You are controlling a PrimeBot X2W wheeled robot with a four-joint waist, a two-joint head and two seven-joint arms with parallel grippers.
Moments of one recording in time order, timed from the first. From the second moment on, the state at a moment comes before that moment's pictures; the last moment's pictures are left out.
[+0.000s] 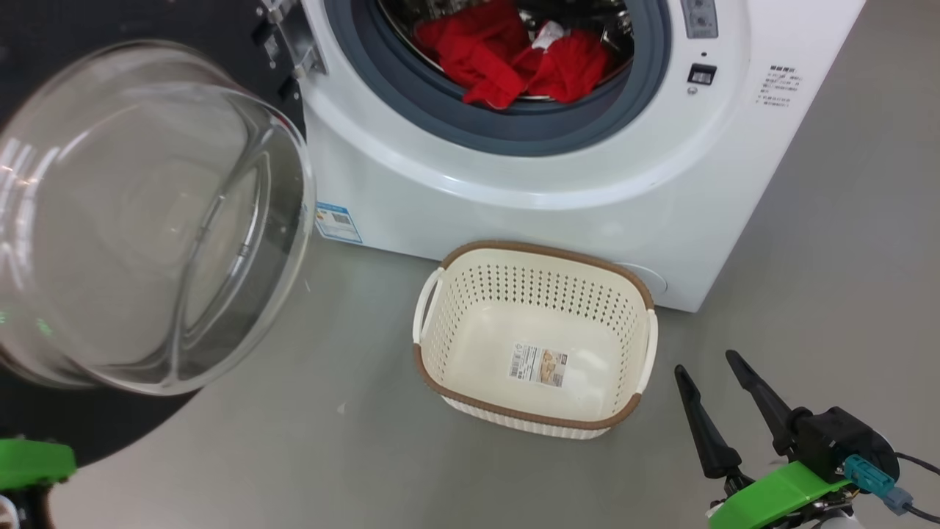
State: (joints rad) left arm -0.29 0.10 0.48 0.39 -0.29 -0.13 -0.26; right arm -0.03 -0.13 0.12 0.25 0.31 0.13 -0.25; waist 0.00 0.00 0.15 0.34
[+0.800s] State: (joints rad) left arm -0.45 0.18 0.59 0.56 -0.27 -0.13 -0.26; right arm -0.08 -0.13 0.11 0.24 0.29 0.13 -0.25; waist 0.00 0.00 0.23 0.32
